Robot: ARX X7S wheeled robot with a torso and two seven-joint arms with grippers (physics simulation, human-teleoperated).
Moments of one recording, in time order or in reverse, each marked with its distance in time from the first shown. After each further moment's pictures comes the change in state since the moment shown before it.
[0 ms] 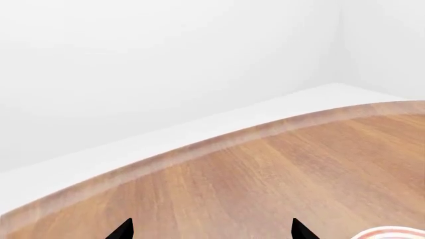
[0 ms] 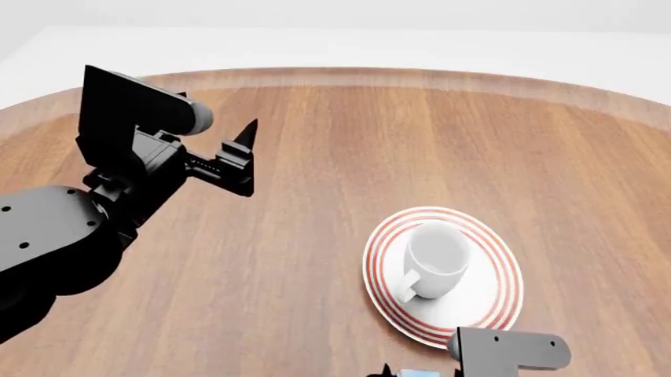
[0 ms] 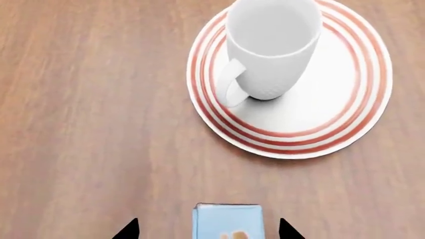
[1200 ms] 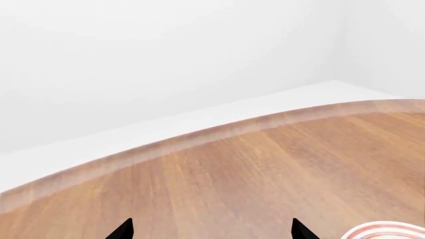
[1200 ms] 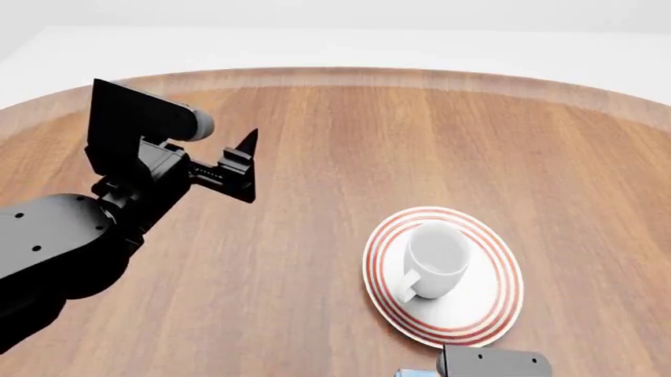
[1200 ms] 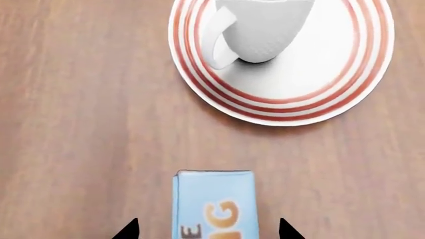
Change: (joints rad) left arm 0.045 0.016 -0.007 -0.033 -0.013 0.019 0.003; right arm -0.144 -0.068 0.111 0.071 -0.007 0.138 0.000
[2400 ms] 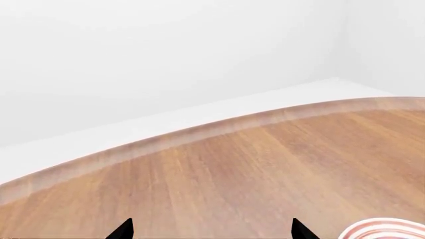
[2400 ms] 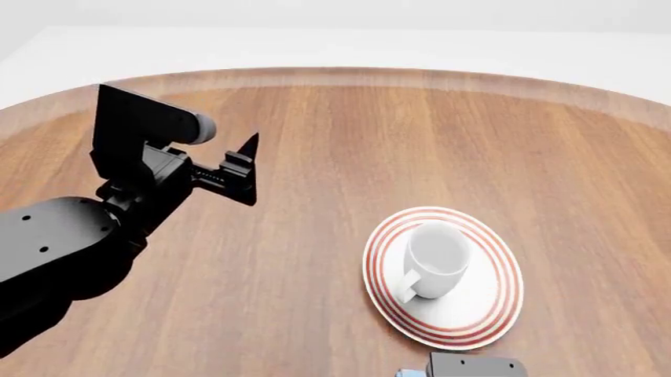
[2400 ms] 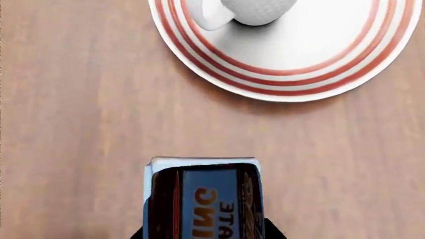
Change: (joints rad) left arm 0.021 0.012 -0.006 -0.019 0.003 0.002 0.005; right arm -0.043 -0.019 -0.027 0.163 -0.068 0.005 -0.121
